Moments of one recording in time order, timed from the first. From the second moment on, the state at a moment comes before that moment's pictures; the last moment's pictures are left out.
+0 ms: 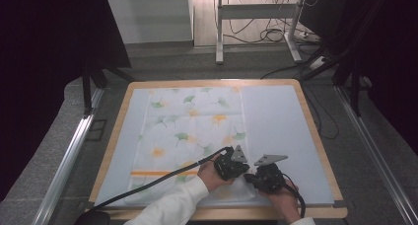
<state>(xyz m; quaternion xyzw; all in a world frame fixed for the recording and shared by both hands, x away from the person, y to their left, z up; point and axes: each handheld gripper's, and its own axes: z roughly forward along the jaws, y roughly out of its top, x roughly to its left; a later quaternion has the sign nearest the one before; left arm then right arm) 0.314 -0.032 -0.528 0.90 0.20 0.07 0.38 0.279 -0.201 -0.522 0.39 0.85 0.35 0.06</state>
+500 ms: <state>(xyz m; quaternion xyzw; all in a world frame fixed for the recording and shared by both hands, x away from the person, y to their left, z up) 0.311 -0.028 -0.526 0.91 0.19 0.09 0.36 0.285 -0.210 -0.525 0.42 0.83 0.36 0.01</state>
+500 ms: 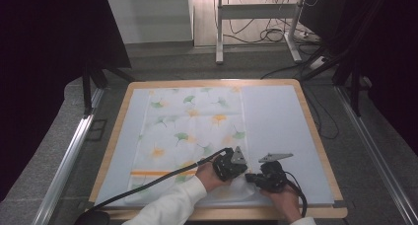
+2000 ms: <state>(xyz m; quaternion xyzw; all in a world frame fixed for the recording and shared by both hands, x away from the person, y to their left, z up) 0.307 -0.015 -0.528 0.90 0.19 0.10 0.37 0.307 -0.207 -0.524 0.45 0.82 0.36 0.00</state>
